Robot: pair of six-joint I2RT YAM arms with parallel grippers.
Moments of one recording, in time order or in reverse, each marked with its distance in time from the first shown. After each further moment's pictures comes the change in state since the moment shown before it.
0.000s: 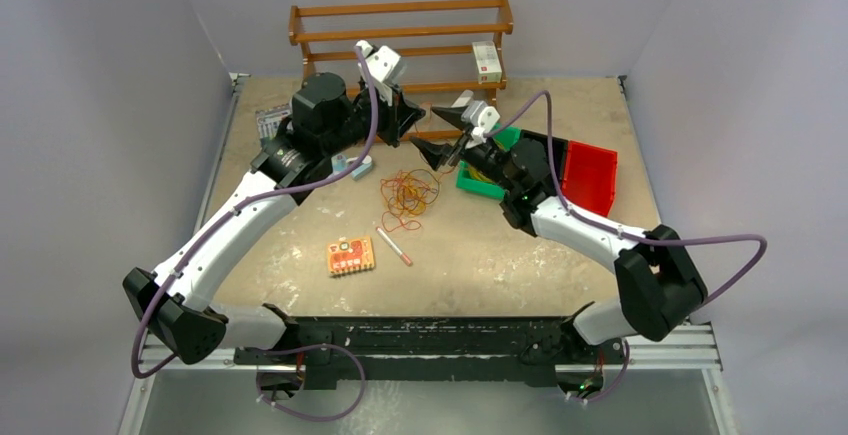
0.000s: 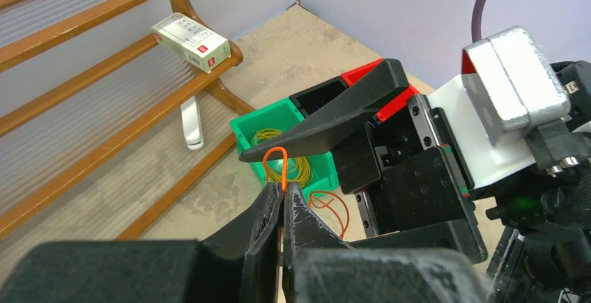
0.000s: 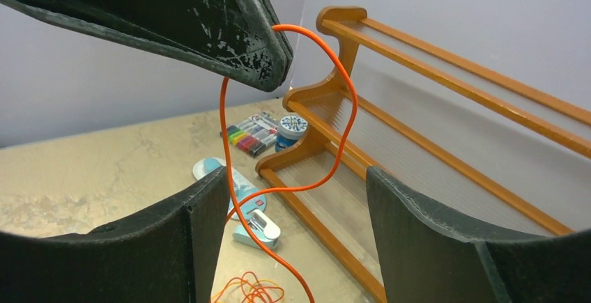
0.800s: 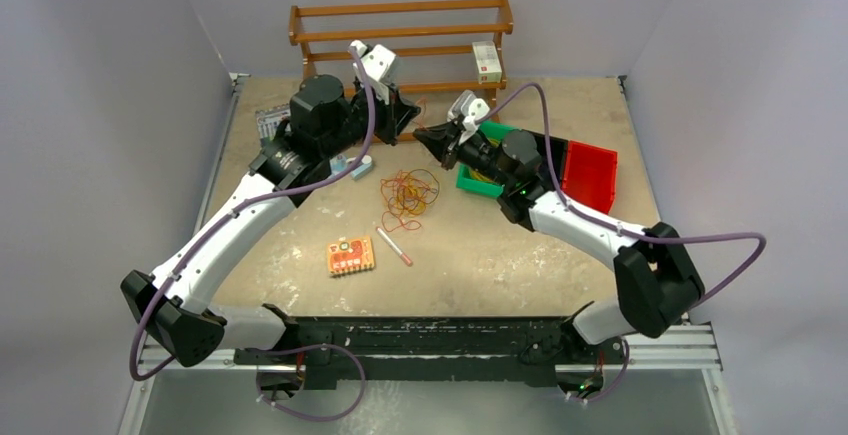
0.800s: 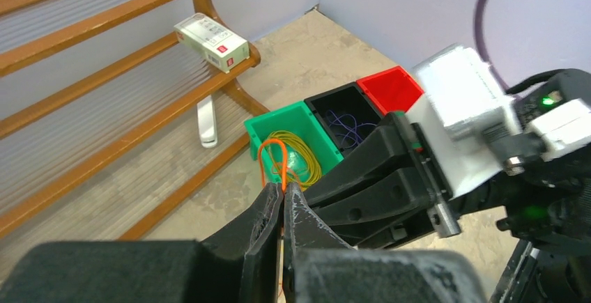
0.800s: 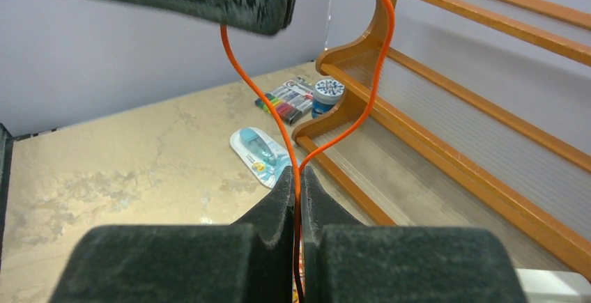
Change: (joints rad) left arm 0.000 -0.014 -0.010 0.008 -0.050 -0.009; right arm 0.000 0.034 0.059 -0.167 -0.045 0.086
